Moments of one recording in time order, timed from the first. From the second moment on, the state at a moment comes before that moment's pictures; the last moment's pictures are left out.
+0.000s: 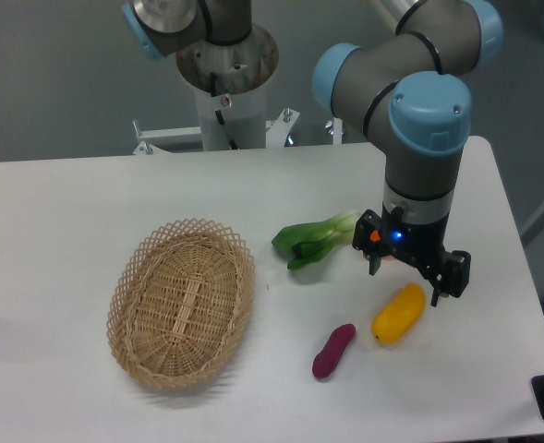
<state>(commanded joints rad) 2.56 -1.97 -1.35 -1.14 1.53 1.22</state>
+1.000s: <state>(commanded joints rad) 2.53 -2.01 -1.42 -1.11 1.51 1.01</state>
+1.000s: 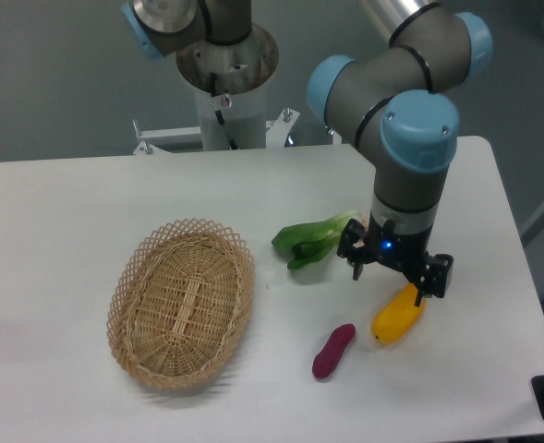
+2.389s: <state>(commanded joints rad) 2.44 -2.20 -1.58 -0.78 1.58 1.03</state>
